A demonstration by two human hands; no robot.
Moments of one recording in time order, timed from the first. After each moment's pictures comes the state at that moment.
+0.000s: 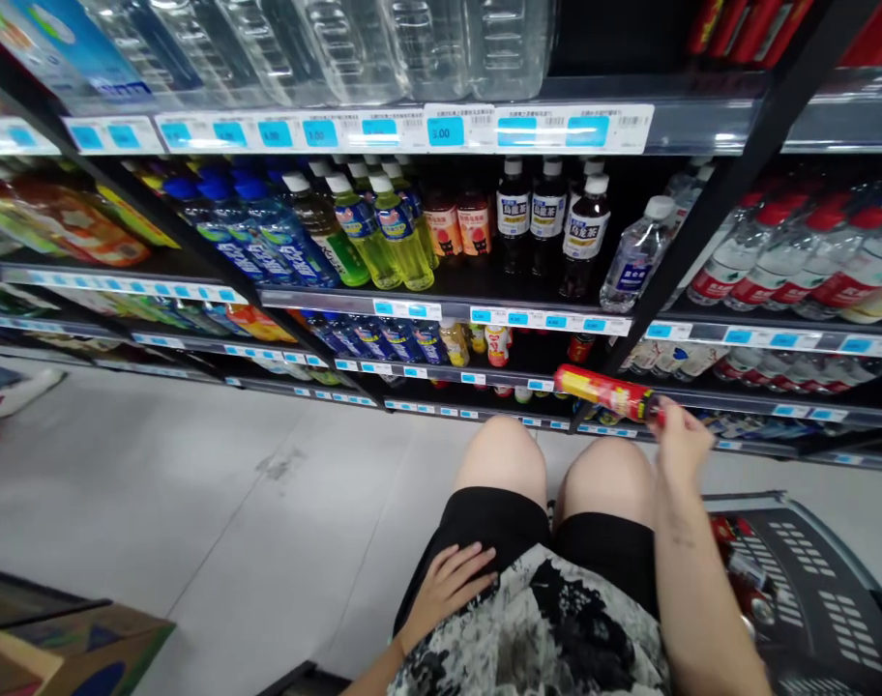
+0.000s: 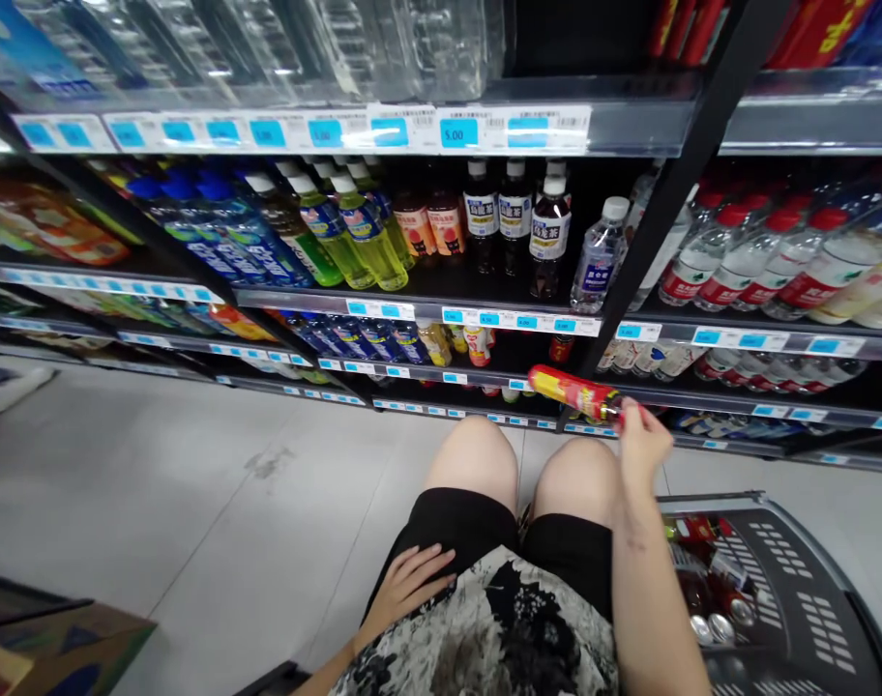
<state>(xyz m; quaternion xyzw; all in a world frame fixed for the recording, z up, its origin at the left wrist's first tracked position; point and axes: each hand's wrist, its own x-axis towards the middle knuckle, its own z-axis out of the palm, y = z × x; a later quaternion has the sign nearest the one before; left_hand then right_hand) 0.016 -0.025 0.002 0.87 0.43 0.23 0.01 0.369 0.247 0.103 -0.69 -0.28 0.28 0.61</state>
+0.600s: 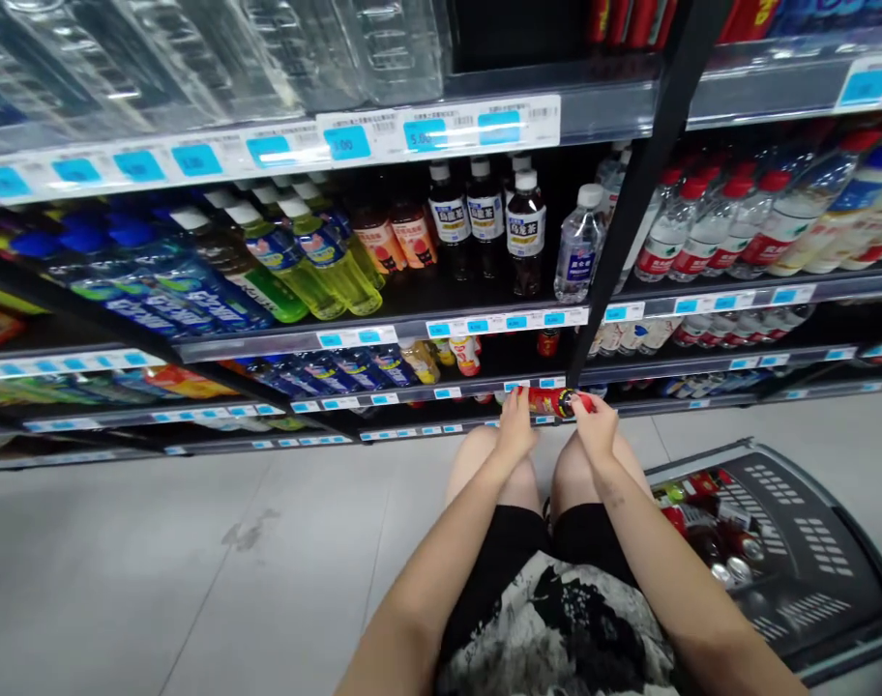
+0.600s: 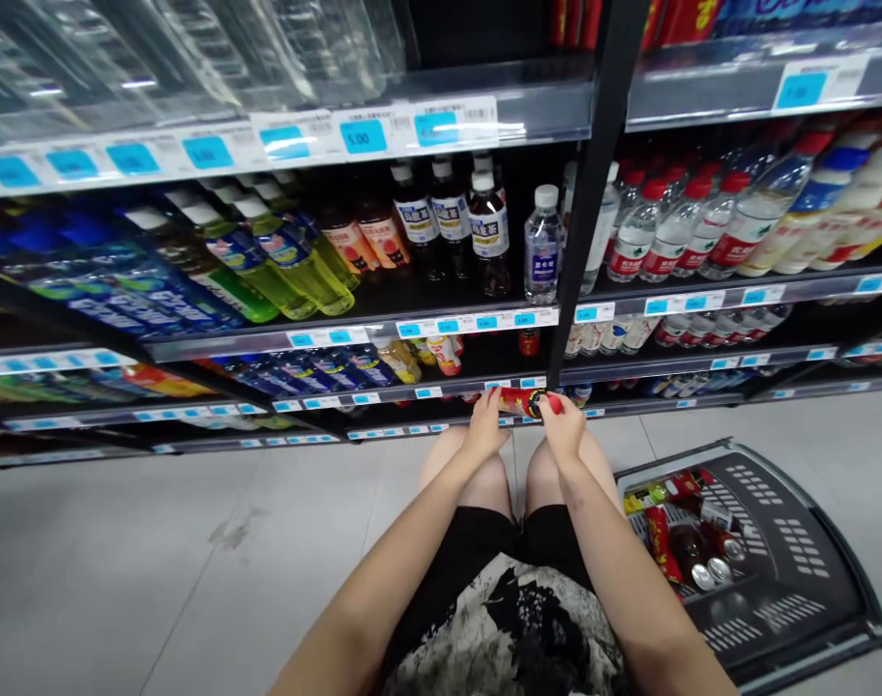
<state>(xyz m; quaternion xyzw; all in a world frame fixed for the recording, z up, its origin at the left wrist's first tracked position) 0.142 0.257 0.035 0.69 0.61 0.23 0.32 0.315 0.255 0.033 -0.69 -0.43 0.25 0.52</state>
